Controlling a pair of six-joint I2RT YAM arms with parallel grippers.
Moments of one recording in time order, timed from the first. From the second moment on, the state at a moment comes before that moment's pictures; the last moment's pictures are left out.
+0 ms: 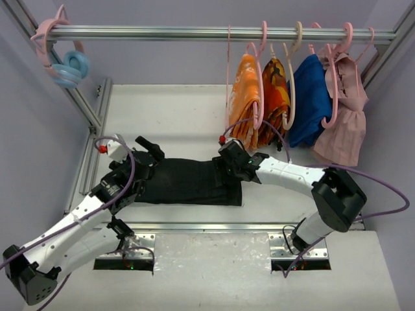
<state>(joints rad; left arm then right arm) -0.66 0.77 0.67 -0.50 -0.83 -1.08 0.80 1.54 0.87 -0.33 0.11 0.52</state>
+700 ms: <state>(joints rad) -0.36 0.80 0.60 -0.47 -0.49 -0.82 0.77 1.71 0.89 -0.19 0.09 0.62</state>
